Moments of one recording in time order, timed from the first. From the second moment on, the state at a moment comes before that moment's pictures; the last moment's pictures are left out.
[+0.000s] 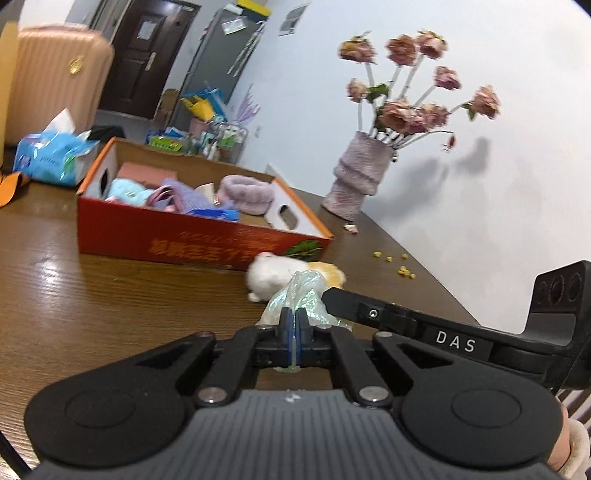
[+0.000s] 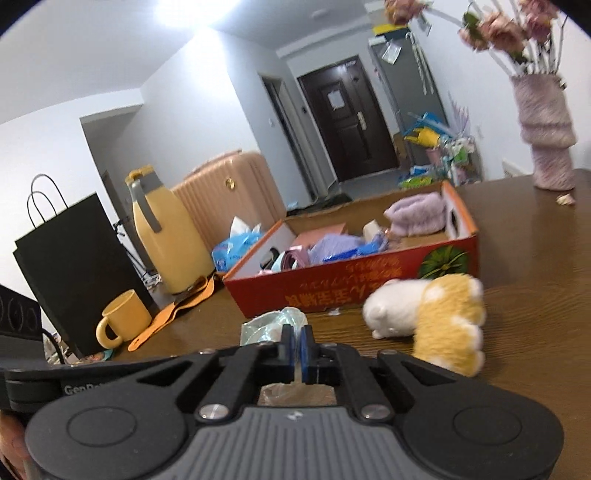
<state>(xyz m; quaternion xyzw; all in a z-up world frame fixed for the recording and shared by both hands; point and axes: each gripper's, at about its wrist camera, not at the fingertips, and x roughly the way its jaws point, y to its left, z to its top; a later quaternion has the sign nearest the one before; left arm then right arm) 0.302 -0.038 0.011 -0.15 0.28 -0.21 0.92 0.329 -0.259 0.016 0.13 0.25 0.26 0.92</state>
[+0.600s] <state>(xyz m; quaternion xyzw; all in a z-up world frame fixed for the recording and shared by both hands) 0.412 -0.076 0.054 -0.13 0.25 -0.27 0.92 0.399 -0.290 0.073 0.10 0.18 0.22 0.95</state>
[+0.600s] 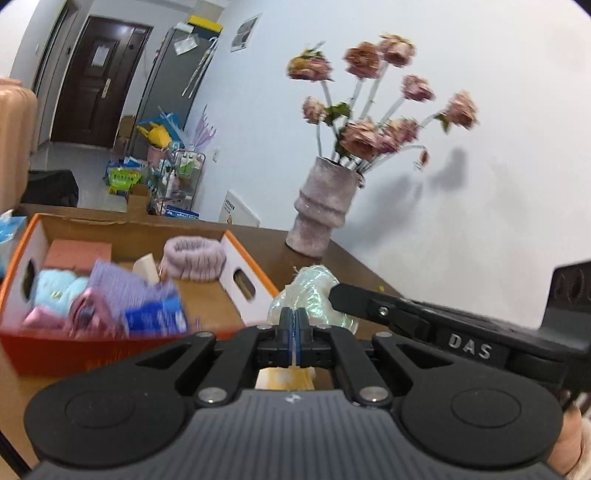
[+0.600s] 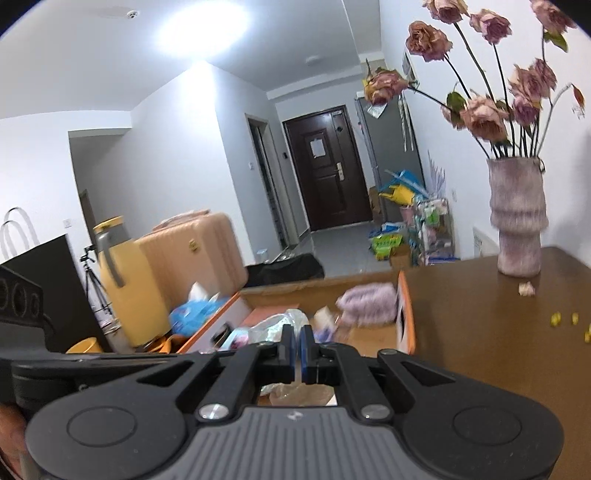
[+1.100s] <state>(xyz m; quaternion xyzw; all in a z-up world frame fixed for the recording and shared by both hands) 0.611 -0.062 -0.006 -0.14 0.35 -0.20 0.90 0.609 -0.240 0.020 0.06 0.30 0.16 0.94</state>
